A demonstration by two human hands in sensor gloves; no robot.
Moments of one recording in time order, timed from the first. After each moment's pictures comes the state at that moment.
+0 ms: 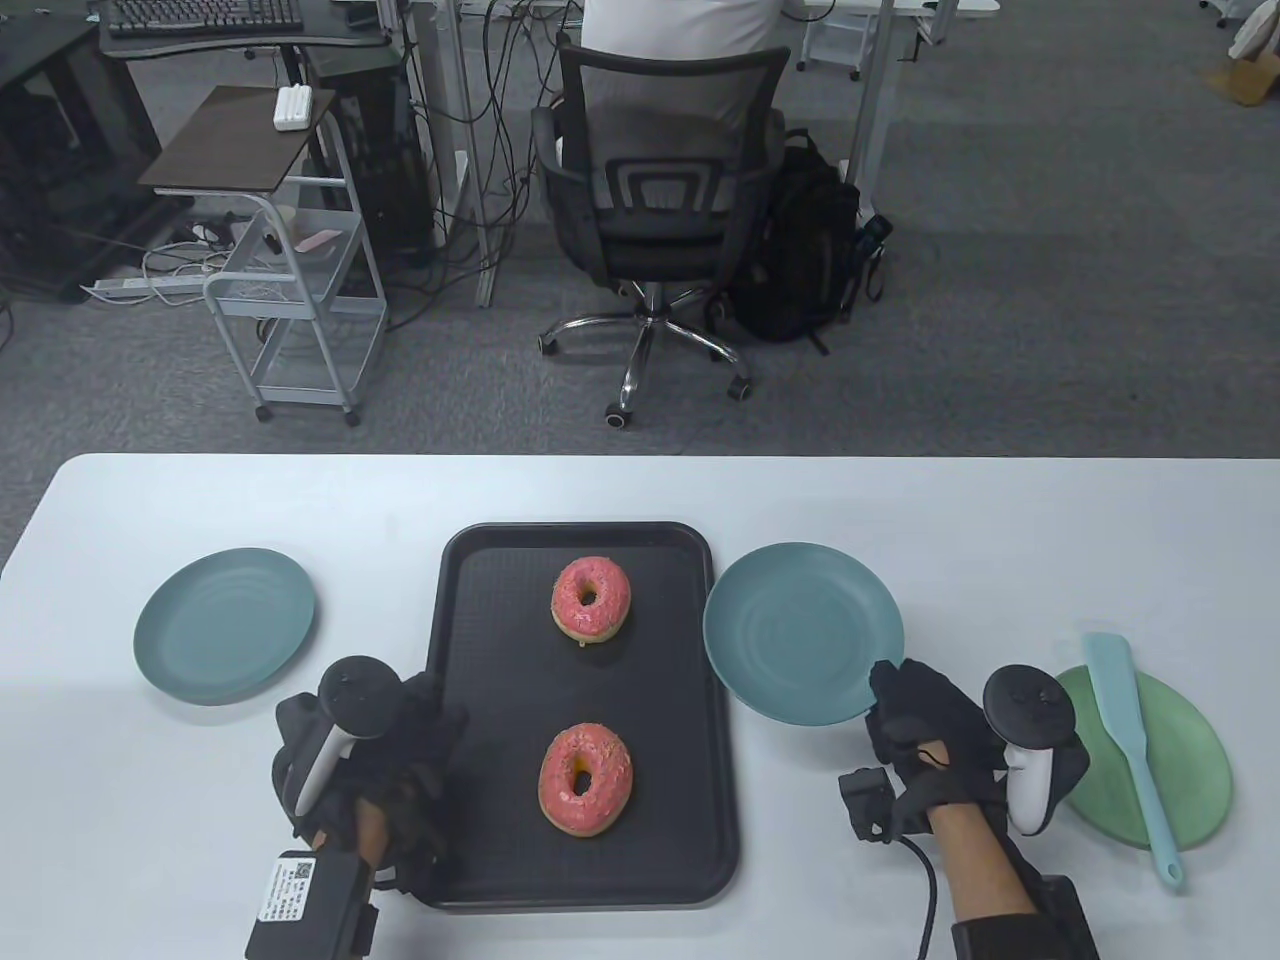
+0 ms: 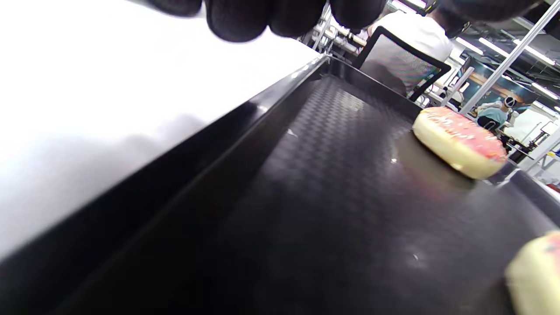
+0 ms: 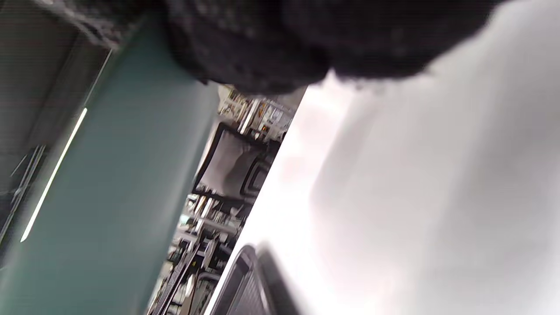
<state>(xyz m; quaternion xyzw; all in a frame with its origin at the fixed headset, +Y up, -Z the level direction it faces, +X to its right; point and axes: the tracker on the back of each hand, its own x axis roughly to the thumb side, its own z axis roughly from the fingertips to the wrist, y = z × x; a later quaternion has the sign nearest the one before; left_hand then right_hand) -0.261 -0.740 -0.334 -0.06 0.11 0.22 0.97 0.276 -0.727 -0.339 -0.20 -0.05 0.82 0.54</state>
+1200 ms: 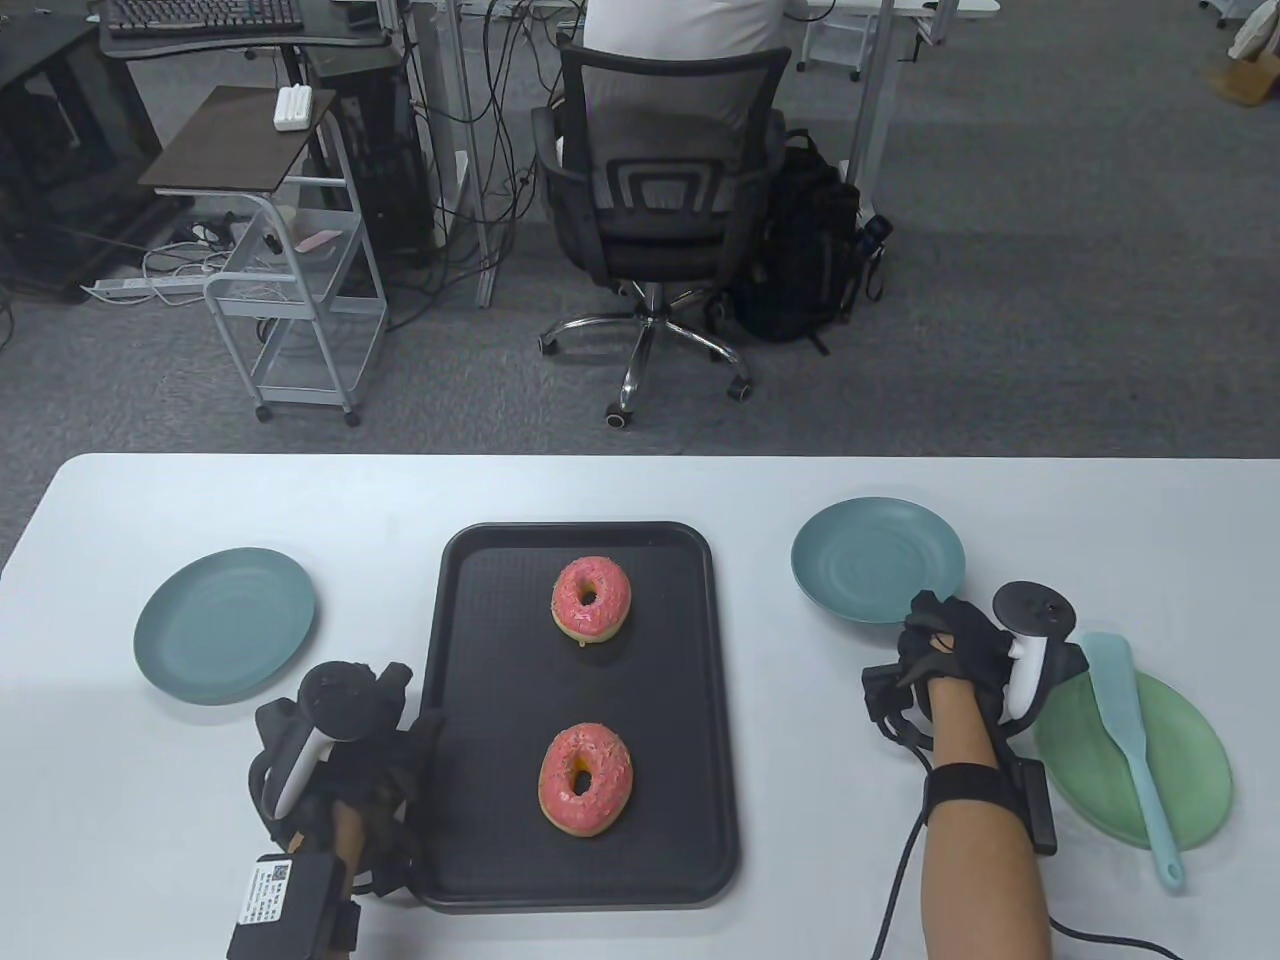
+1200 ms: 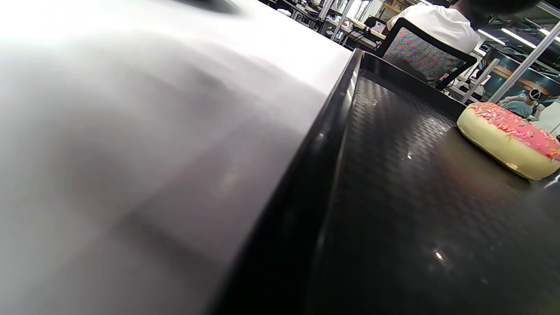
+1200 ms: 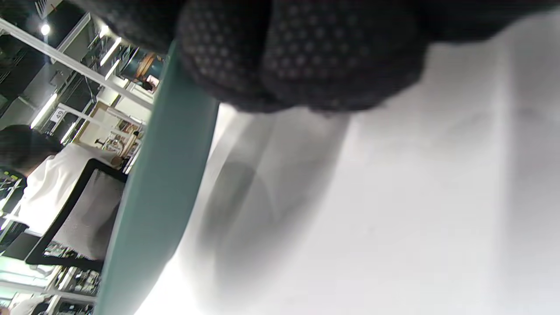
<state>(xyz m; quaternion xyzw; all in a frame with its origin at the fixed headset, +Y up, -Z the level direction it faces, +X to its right) -0.284 -0.748 -0.338 -0.10 0.13 0.23 0.96 0.311 -0.758 -0.440 -0.36 0.00 0.80 0.48</state>
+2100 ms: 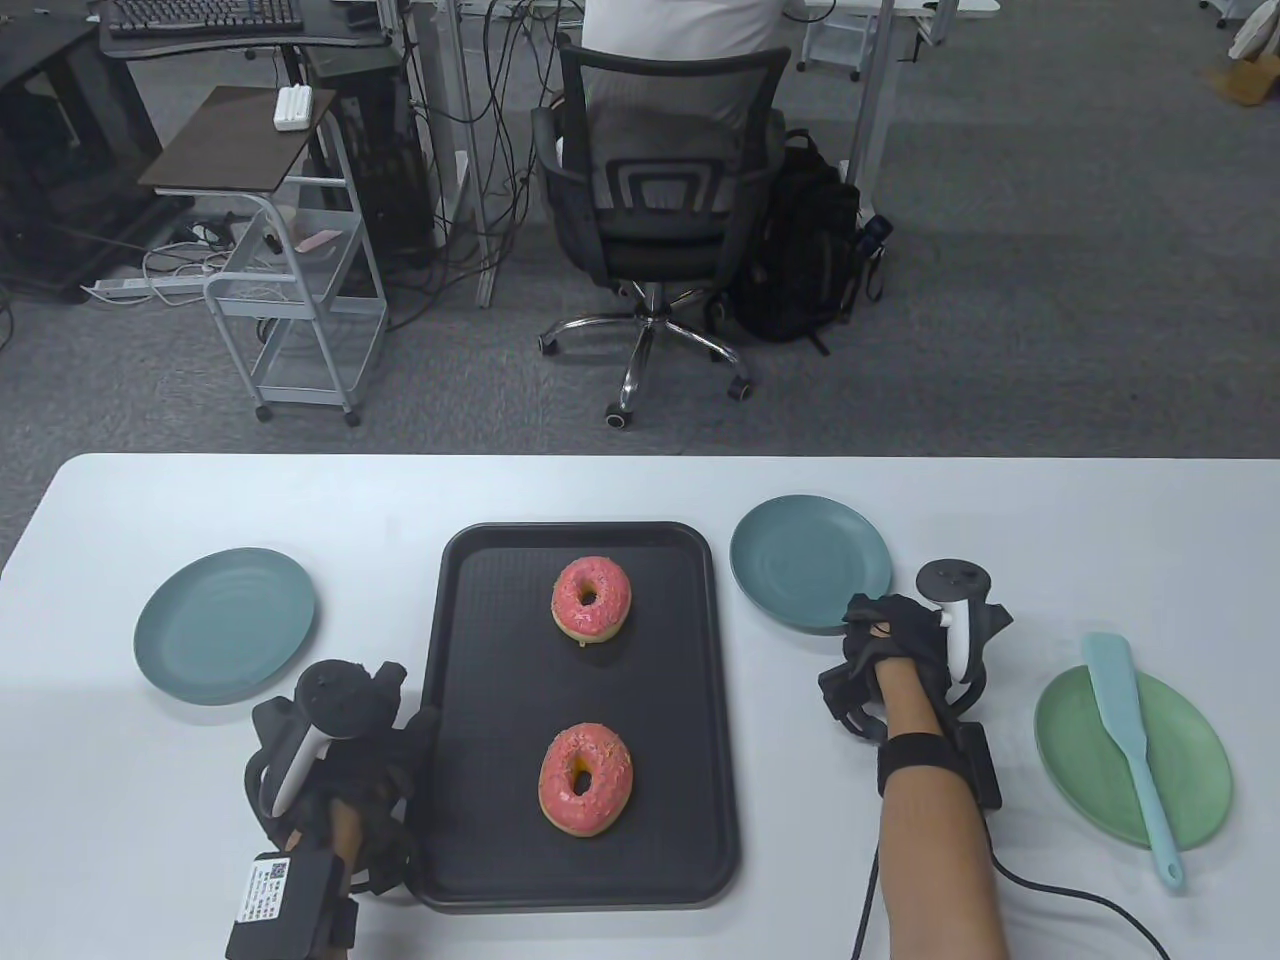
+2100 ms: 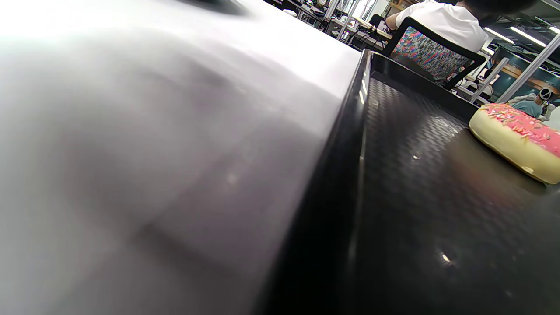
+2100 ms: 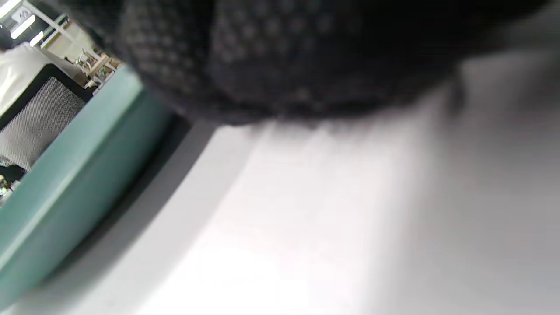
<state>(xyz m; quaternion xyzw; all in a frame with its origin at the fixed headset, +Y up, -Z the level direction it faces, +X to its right) -0.288 -0.750 -0.339 -0.10 0.14 0.23 0.96 0.278 -0.793 -0.482 -0.34 0.10 0.85 0.38</state>
